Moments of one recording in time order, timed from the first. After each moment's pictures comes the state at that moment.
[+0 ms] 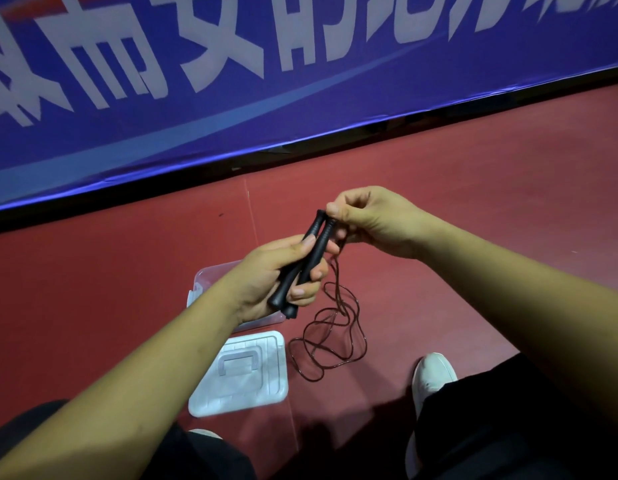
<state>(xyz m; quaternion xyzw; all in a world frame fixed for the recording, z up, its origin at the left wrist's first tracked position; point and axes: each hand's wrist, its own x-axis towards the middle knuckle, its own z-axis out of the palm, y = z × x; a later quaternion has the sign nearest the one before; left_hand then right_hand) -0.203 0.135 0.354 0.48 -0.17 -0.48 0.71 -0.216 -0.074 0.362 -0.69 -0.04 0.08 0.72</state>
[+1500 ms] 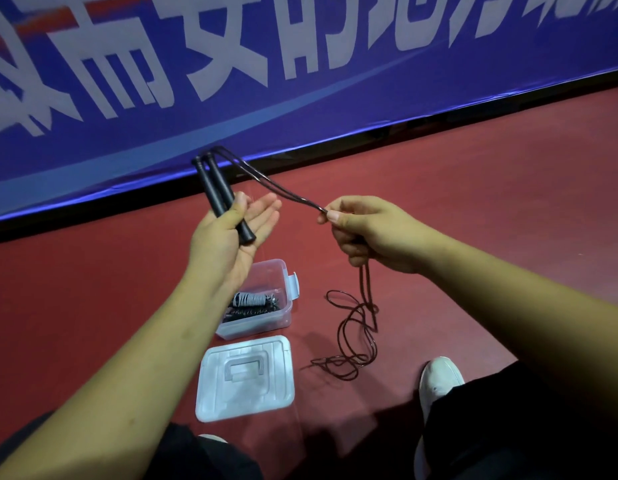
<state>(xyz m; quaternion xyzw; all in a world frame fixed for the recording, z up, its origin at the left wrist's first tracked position) -0.161 0.152 0.372 0.46 0.01 -0.12 0.88 -0.230 -0.053 0.372 -0.65 -0.03 0.12 0.75</state>
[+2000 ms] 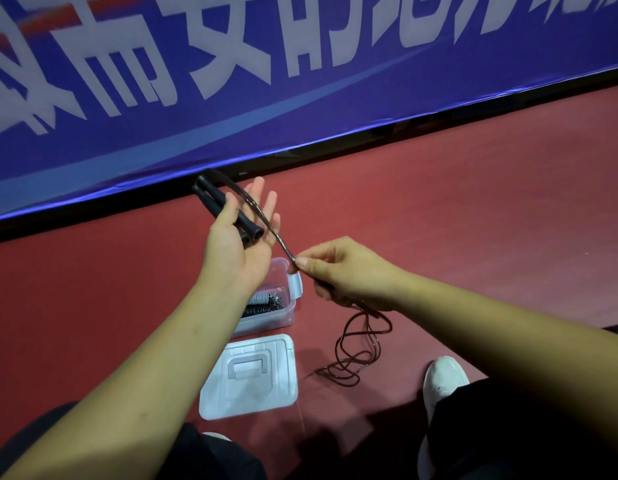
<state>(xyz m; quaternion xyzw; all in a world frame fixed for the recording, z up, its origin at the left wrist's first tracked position) -0.167 0.140 0.371 0.40 0.08 -0.14 0.90 -0.245 -0.007 0.346 -0.76 -0.02 0.13 0.63</state>
